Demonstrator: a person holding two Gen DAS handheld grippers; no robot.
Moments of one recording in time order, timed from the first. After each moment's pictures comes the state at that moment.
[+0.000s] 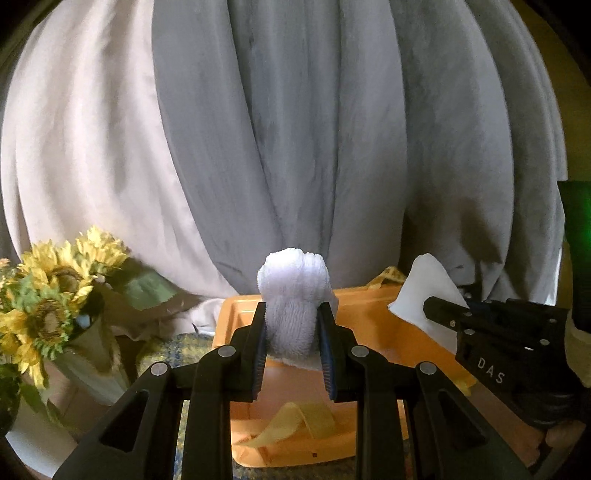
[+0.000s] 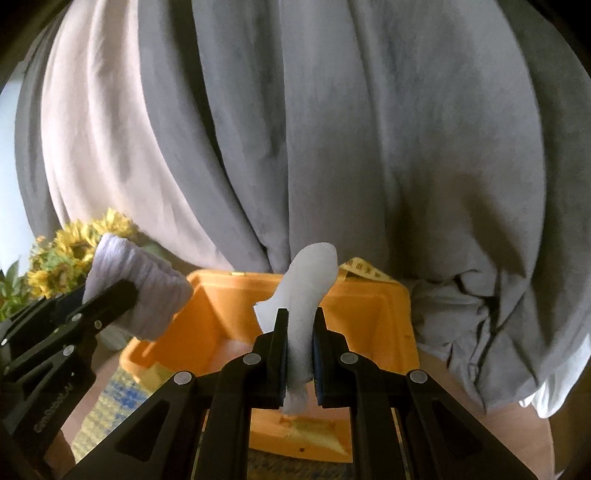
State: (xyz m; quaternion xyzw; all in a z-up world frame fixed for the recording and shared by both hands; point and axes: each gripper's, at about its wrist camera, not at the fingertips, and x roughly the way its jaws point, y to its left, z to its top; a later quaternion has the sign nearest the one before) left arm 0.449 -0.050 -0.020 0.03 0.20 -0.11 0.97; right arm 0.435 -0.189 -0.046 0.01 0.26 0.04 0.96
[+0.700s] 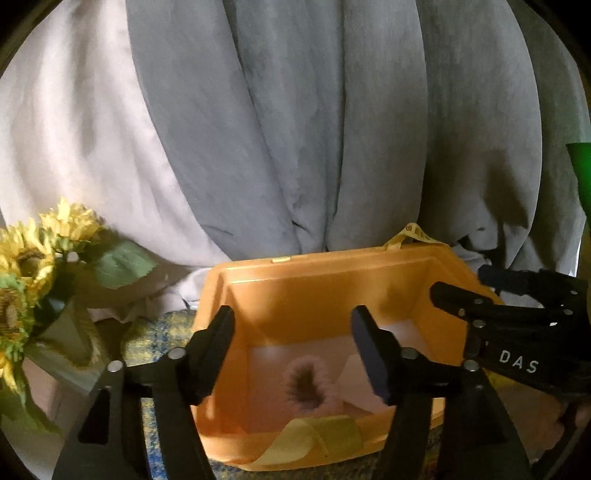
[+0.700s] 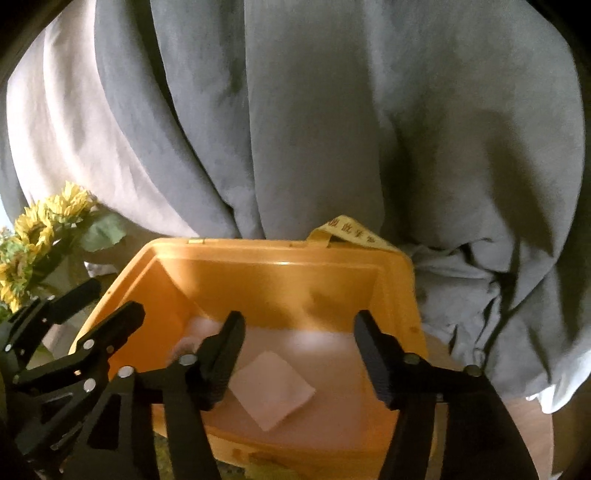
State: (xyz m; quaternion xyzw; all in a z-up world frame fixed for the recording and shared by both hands) left arm 0.490 -0.054 -0.052 0.05 0.26 -0.11 0.96; right arm 0.481 -0.202 -0.075 0.01 0.33 0.01 0.94
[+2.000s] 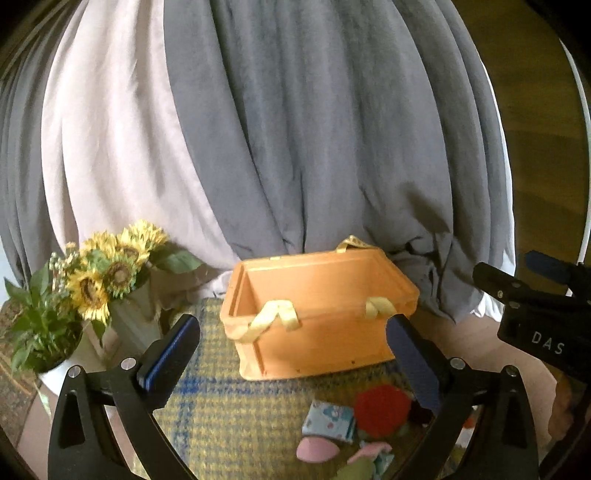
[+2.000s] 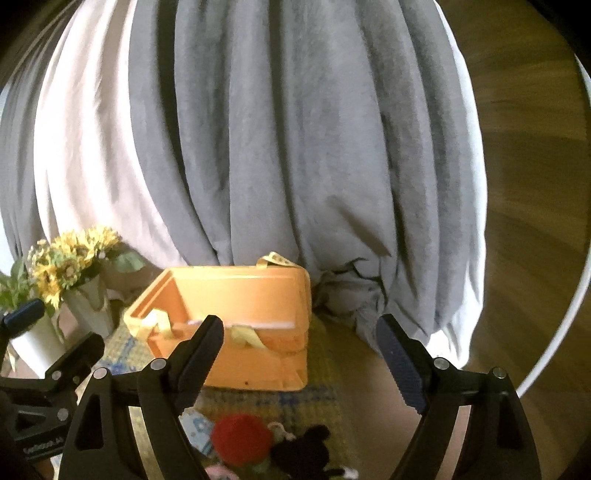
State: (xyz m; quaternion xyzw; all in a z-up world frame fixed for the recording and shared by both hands) left arm 0.280 -0.055 -0.002 0.05 0.20 -0.08 0.98; right arm 0.258 -0.219 -0.008 0.00 0.21 -0.08 0.98
